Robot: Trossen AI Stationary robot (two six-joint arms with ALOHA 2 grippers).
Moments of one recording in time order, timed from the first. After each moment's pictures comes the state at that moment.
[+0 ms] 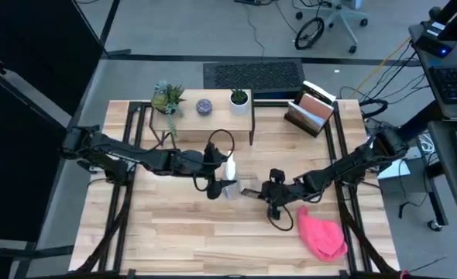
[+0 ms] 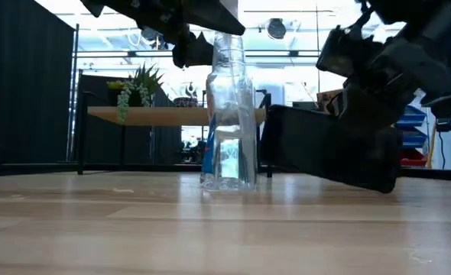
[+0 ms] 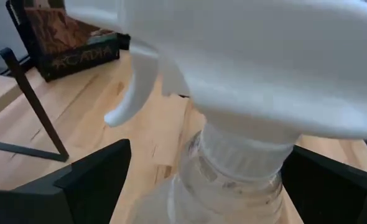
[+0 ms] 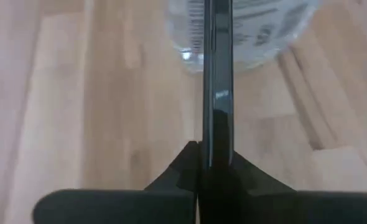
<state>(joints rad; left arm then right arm) -0.11 1.46 0.90 0.17 -0.17 -0.19 0.38 1.53 0.65 0.05 0.30 0.44</state>
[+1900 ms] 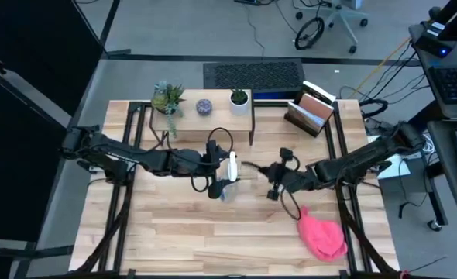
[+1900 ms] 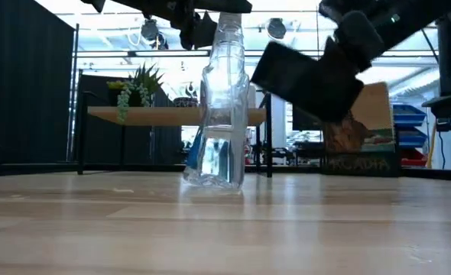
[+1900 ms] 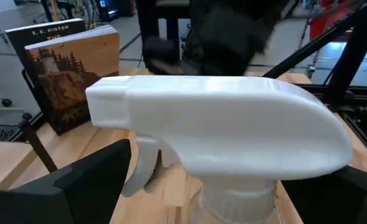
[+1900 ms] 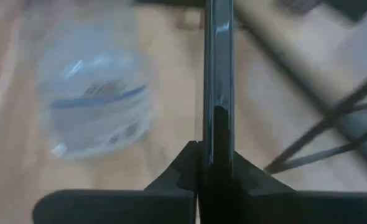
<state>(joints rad) -0.12 1.46 0.90 0.30 -0.19 -0.04 0.29 1.25 0.66 0.03 0.71 0.14</state>
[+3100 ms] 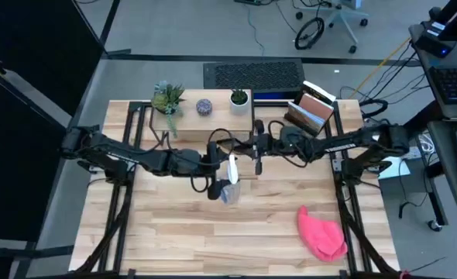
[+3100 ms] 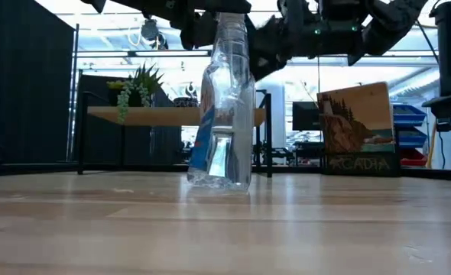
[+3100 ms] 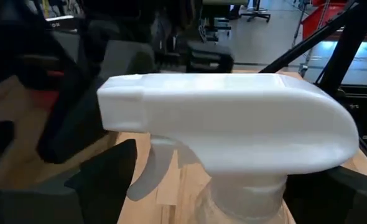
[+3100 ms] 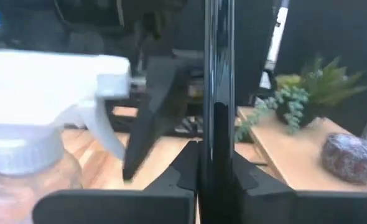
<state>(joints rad) -0.12 1.46 0.90 0.30 -0.17 -0.05 -0.15 1.49 0.70 0.80 -0.14 -0.10</state>
